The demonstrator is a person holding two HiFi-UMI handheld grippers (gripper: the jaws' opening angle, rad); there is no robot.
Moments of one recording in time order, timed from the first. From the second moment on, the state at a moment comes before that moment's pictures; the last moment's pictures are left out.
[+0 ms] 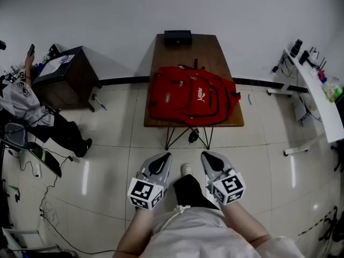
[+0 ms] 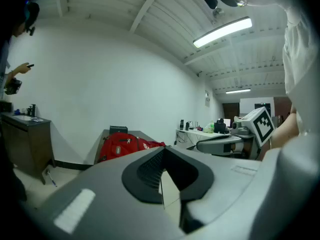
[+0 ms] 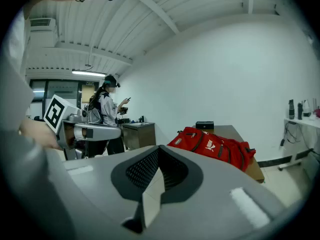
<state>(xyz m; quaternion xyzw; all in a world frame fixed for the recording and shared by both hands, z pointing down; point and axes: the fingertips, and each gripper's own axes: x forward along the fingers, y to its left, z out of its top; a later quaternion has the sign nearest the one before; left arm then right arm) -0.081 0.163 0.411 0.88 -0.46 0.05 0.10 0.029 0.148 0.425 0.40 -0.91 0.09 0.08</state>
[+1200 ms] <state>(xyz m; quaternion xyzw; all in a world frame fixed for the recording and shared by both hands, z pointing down) -0.051 -0.213 0.474 0.88 -0.44 0.13 0.13 0.024 -0.225 0.452 0.30 -0.94 -0.02 0.17</state>
